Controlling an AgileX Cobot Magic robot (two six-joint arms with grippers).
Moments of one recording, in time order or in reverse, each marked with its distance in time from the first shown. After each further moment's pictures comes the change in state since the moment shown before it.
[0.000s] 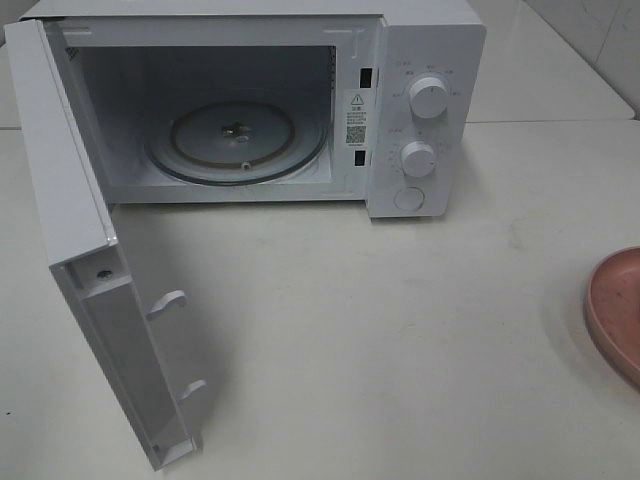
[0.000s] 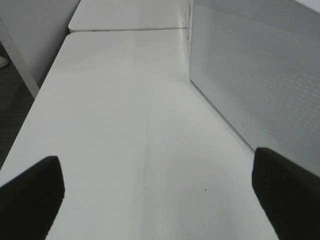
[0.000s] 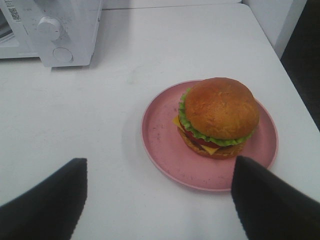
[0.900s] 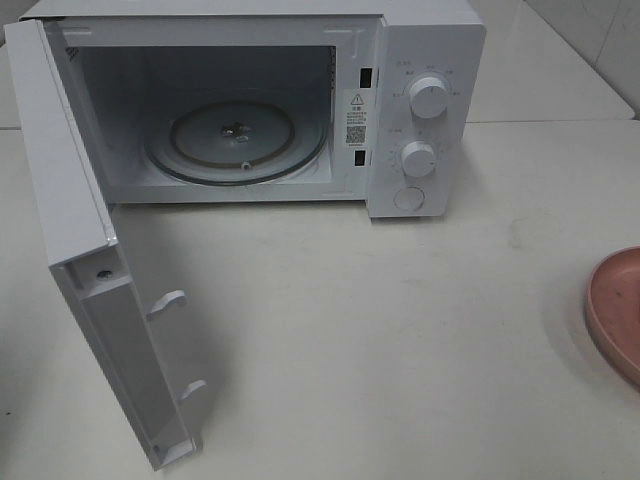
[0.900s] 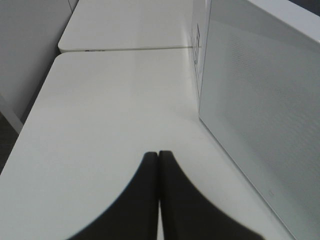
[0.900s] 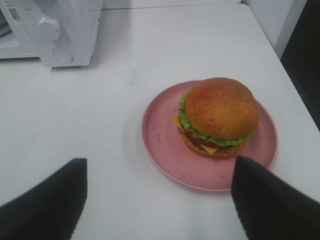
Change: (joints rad) left arm 0.000 0.591 0.076 0.005 -0.633 0.000; right arm 0.000 0.000 0.000 0.000 0.000 0.000
